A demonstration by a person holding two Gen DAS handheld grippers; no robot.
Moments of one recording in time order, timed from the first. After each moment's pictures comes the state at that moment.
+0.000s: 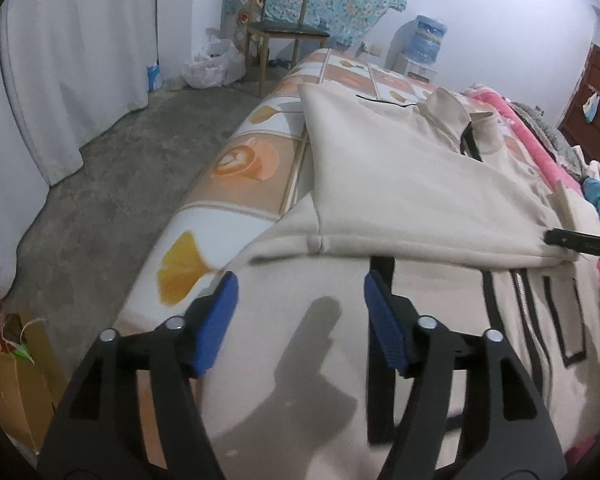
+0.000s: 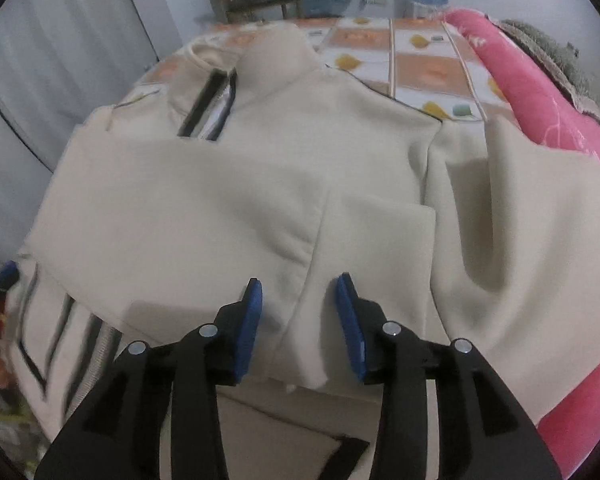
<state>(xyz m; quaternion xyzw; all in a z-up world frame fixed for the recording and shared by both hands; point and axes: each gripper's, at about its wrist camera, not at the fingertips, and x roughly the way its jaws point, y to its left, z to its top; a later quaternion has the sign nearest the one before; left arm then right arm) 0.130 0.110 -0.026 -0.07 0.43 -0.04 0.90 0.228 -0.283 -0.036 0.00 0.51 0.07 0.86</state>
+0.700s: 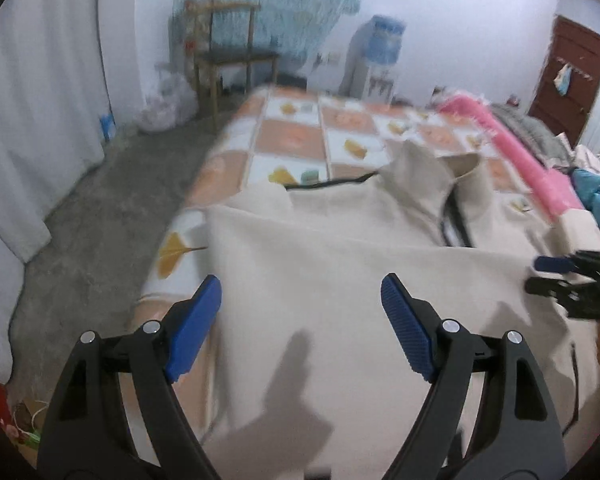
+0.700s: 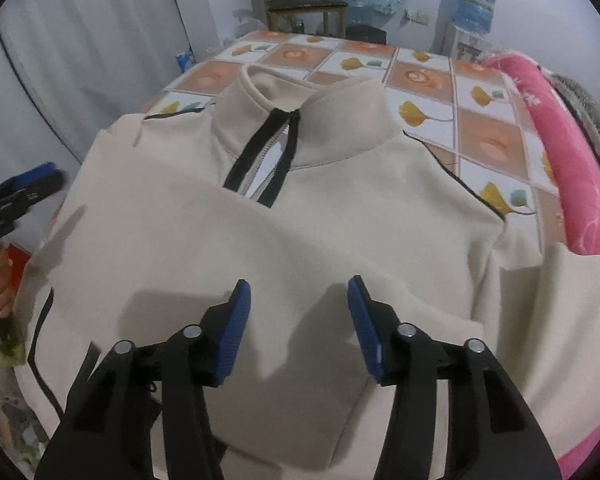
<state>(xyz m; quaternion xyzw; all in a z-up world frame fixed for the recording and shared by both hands) 0.286 0.049 -0.001 -0.02 0.41 -0.10 0.90 0.288 -0.239 -0.019 -0.03 0.51 0.12 0.85</state>
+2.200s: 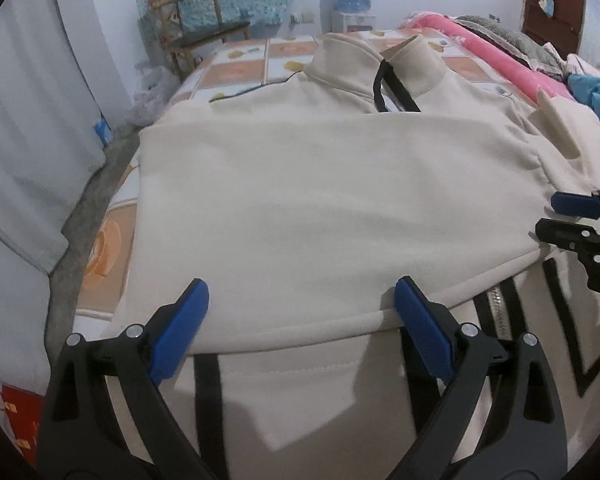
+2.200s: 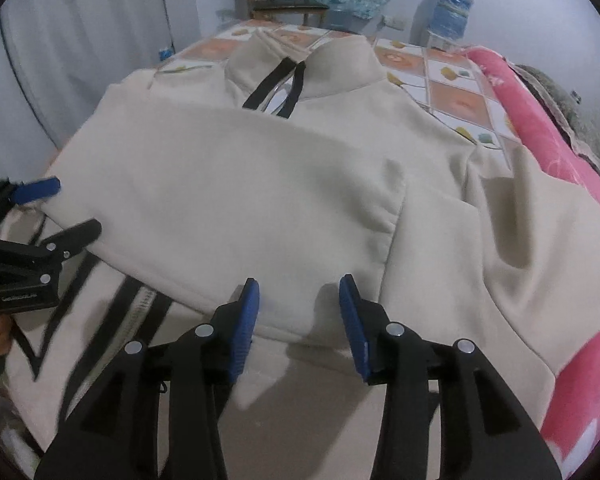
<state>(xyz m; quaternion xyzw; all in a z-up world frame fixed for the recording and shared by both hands) 0.191 -0.020 -0.031 0.09 0.45 -0.09 0.88 0.191 -0.223 -0.028 -0.05 0.49 0.07 0.87</state>
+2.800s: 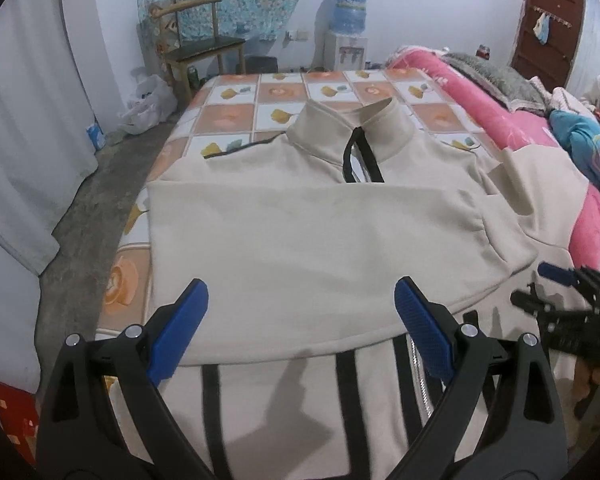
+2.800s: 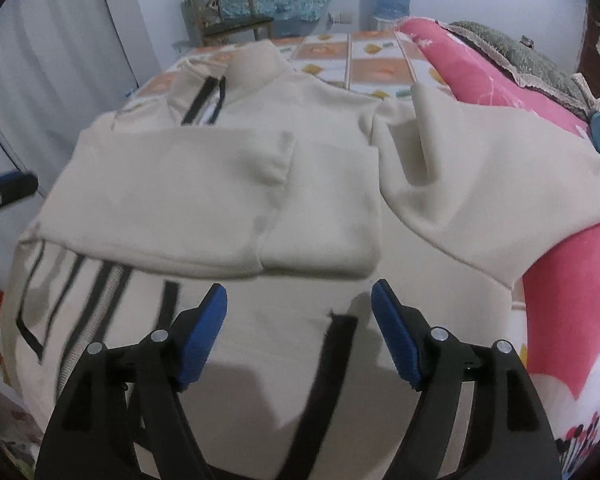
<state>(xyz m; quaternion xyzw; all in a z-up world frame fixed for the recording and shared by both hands) 0.193 -0.040 0.035 0.06 0.44 -0.11 0.89 0.156 -0.291 -0.034 0.03 0.48 0.02 0.88</state>
